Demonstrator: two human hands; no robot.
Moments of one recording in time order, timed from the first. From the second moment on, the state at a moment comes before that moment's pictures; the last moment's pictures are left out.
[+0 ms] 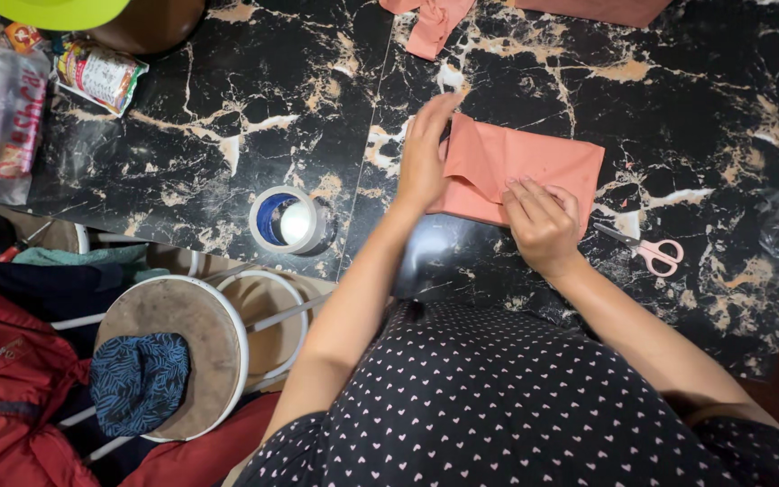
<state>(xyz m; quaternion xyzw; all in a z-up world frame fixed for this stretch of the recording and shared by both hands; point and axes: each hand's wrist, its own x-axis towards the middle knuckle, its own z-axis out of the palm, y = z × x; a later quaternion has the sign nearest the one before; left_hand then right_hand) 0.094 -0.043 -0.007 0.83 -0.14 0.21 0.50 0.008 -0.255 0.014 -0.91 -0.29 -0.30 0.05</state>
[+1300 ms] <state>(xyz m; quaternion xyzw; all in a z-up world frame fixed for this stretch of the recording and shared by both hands) 0.012 -0.066 -0.003 0.92 -0.24 0.15 0.26 0.134 -0.313 0.075 -0.94 -0.09 -0.10 0.32</state>
